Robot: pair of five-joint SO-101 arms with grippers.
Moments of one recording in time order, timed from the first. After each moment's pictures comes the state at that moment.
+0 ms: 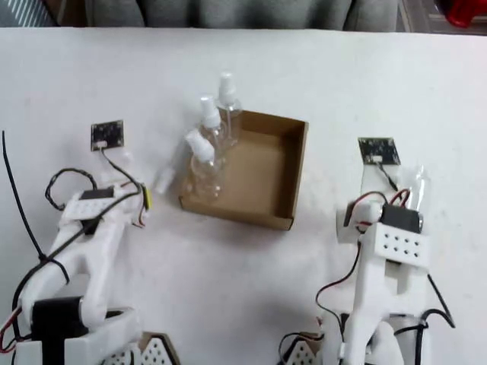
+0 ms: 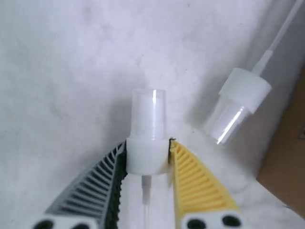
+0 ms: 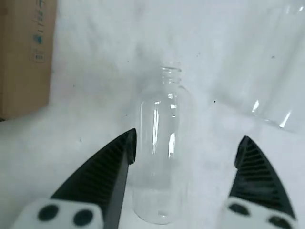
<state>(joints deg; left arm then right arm) -10.9 -13.4 56.5 33.8 7.8 11.9 -38.1 51.1 67.3 16.2</state>
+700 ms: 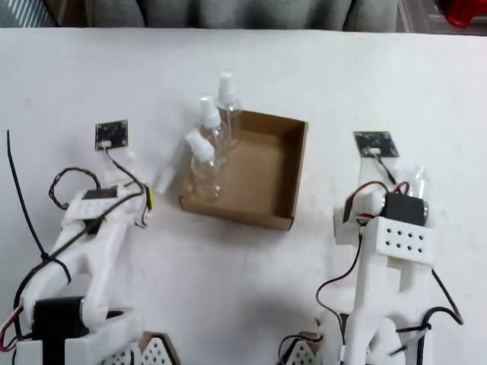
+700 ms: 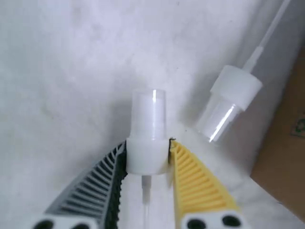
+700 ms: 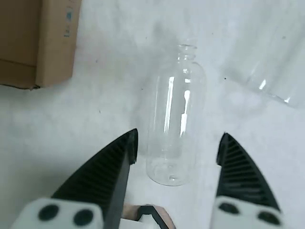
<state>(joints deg) -9.7 -13.4 56.5 33.8 7.8 10.1 -38.1 42.2 81.7 14.6</state>
